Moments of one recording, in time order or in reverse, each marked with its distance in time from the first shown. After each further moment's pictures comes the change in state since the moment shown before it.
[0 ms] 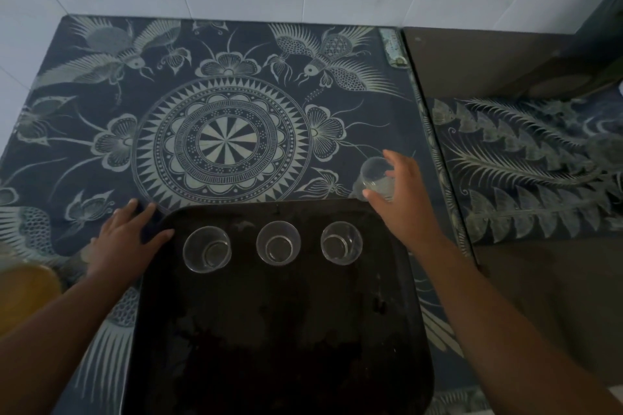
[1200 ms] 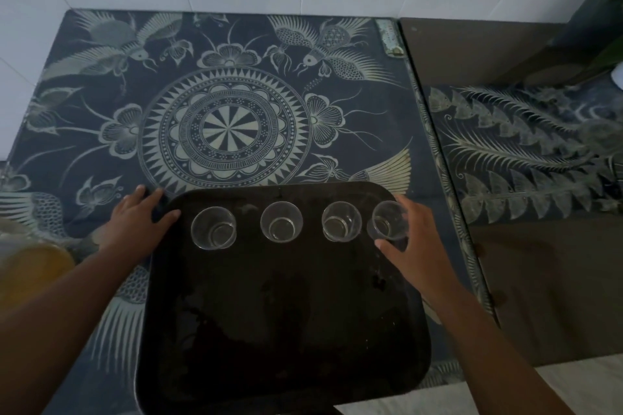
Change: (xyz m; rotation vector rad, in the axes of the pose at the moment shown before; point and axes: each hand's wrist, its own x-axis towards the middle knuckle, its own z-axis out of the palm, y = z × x) left_hand 0.011 -0.006 0.004 0.023 -0.044 0.048; right_hand -0.104 0.031 -0.003 -0.006 -0.075 0.120
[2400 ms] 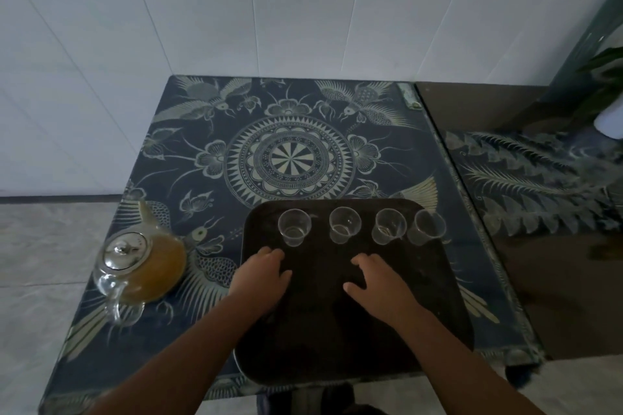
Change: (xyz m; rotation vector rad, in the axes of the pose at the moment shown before) left_hand -0.162 0.047 -0.017 -0.056 -0.049 0.318; right_hand -0.087 -0.143 0.087 -0.320 -0.317 0.017
